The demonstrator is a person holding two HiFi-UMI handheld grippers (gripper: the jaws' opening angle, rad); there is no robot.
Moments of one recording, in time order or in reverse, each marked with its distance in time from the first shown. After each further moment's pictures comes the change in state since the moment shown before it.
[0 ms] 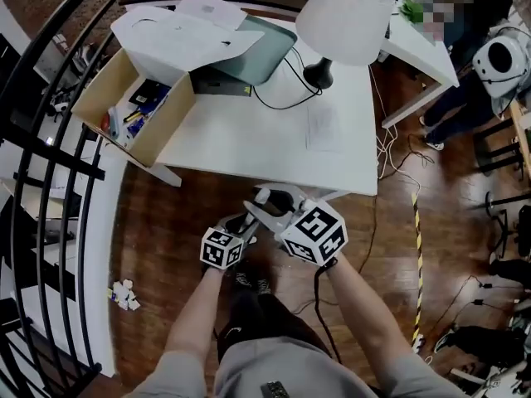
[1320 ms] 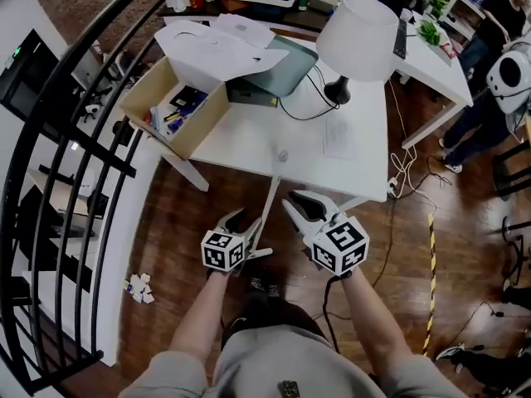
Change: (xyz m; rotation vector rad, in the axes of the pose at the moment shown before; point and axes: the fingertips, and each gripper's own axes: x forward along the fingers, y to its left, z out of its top) left arm -0.091 -0.008 0.054 -0.053 -0.194 0.186; right arm -0.066 0.010 0.014 0.045 -0.146 -0.141
